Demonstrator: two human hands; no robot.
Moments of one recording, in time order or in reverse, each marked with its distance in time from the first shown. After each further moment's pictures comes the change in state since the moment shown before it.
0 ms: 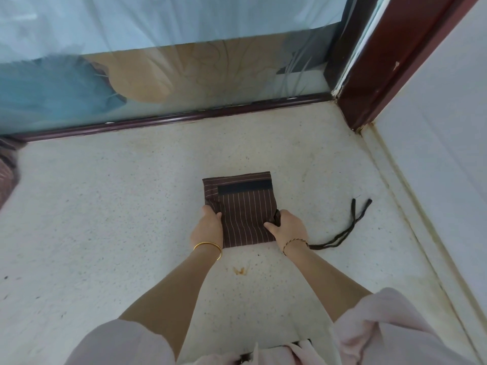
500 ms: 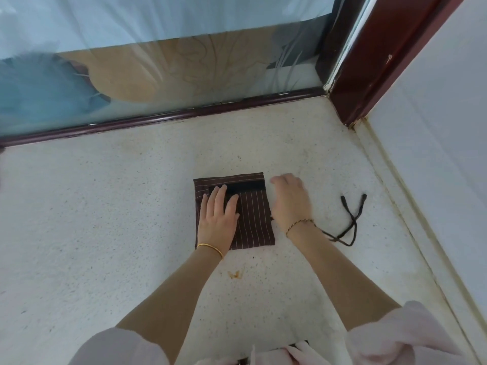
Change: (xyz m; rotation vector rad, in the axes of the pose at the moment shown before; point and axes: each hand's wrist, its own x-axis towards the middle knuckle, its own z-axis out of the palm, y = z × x) left_hand 0.010 0.010 0.020 0.341 0.337 0.728; right_hand -0.001 -0.037 -0.061 -0.275 0.291 -0.292
